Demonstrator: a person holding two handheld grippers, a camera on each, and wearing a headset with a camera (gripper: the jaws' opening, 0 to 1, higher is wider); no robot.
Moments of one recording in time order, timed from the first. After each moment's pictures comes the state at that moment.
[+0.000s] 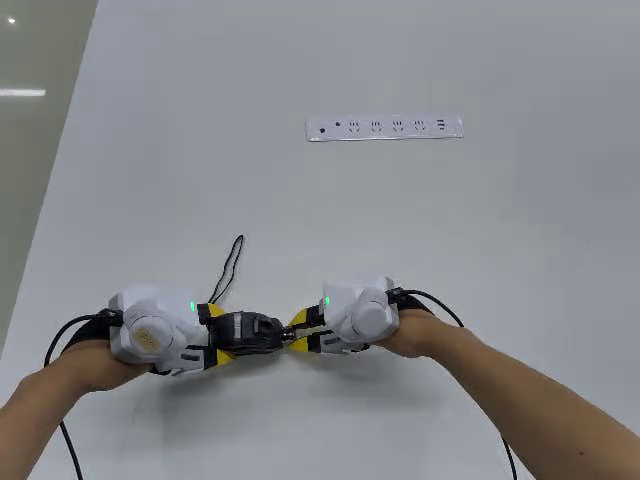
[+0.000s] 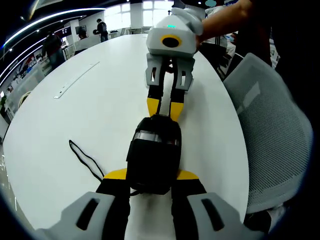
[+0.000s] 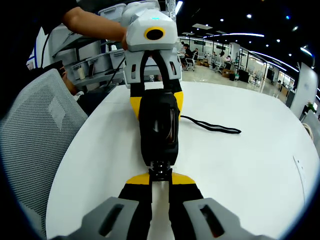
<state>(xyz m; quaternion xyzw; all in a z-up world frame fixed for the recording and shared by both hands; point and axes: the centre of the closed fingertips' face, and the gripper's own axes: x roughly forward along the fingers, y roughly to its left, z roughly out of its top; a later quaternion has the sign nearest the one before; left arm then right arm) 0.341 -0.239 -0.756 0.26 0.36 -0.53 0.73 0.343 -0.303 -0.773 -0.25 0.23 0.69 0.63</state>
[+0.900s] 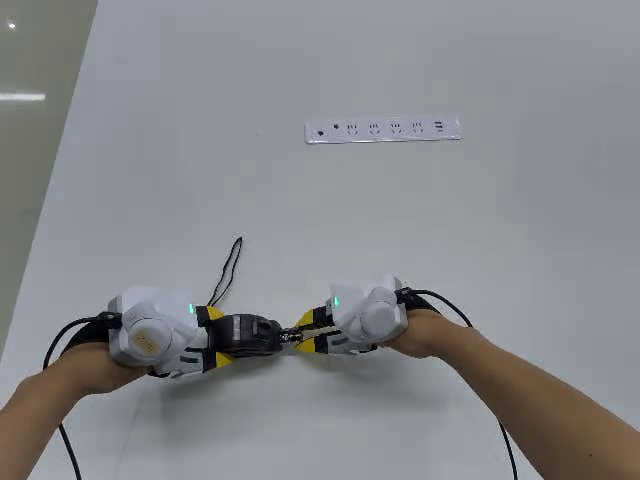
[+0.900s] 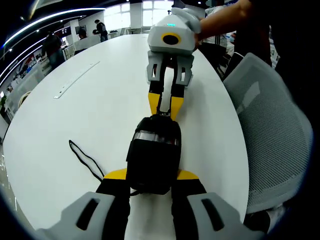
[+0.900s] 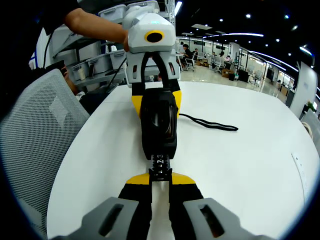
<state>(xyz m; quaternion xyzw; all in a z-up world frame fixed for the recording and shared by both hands) 0.341 -0.239 -0.757 0.26 0.36 -0.52 0.73 0.345 -0.313 -0.772 -0.25 0.24 0.69 0.63</state>
